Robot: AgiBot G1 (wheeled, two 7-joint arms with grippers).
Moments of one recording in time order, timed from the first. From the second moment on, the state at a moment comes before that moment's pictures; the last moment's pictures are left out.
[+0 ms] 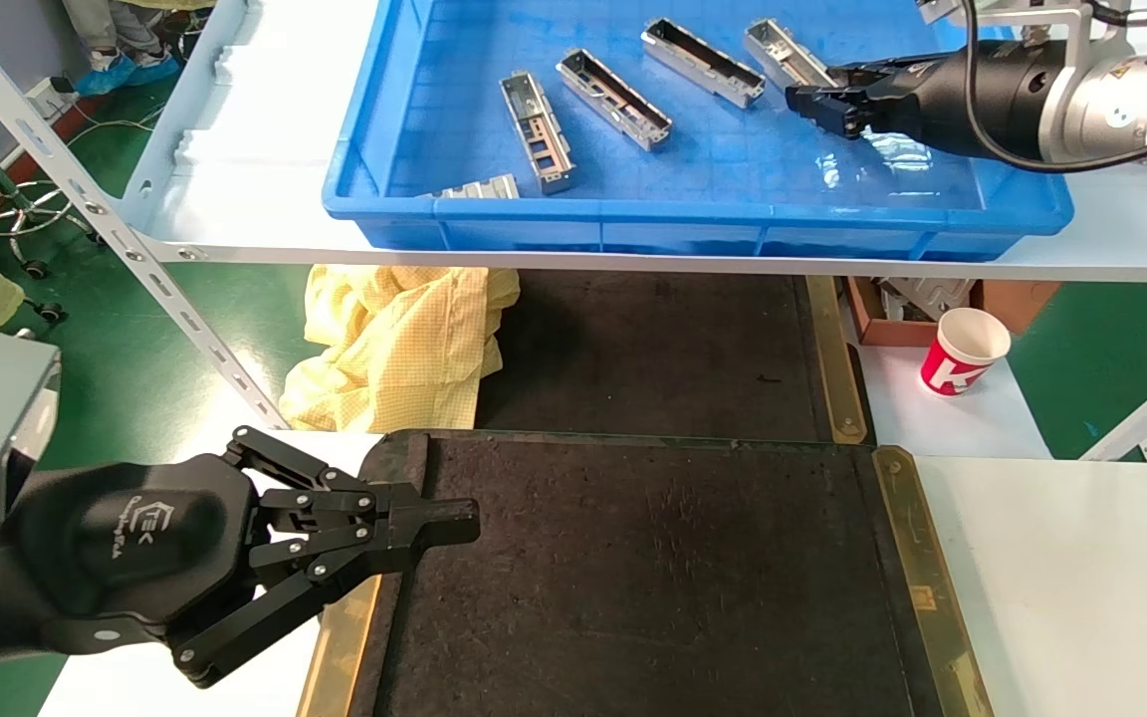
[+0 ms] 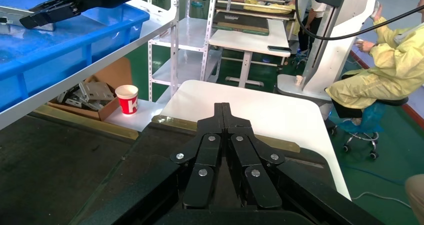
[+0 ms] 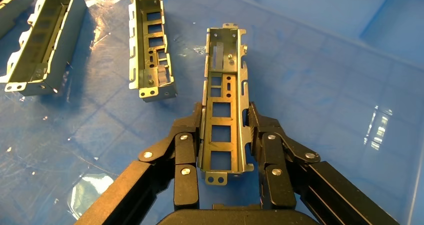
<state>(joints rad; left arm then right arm) -1.10 0.57 0.38 -1.26 0.66 1.45 -0.13 2.02 -1.19 -0.55 0.03 -1.41 -0.89 0.07</state>
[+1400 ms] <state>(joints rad) -1.10 0.57 0.38 -1.26 0.66 1.45 -0.13 1.94 -0.87 -0.70 0.62 -1.19 -1.60 0.13</state>
